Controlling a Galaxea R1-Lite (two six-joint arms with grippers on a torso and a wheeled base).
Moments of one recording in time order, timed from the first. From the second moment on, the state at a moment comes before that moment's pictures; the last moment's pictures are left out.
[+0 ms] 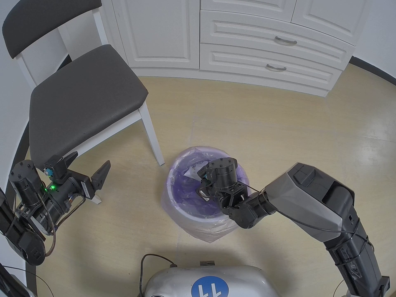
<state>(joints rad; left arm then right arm) -0.16 1.74 -0.21 -1.53 -0.06 0.08 0.66 2.62 -1.58 -0.75 -0.38 -0.49</state>
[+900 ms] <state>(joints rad) -0.16 1.74 -0.21 -1.53 -0.06 0.08 0.67 2.53 -1.52 -0.54 -0.39 -0.49</state>
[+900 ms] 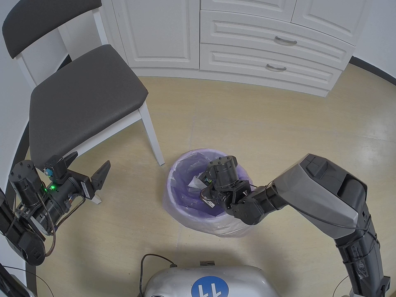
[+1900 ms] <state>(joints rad) -0.16 1.74 -0.20 -1.53 -0.06 0.08 0.69 2.51 -1.52 -0.54 -0.40 -0.49</state>
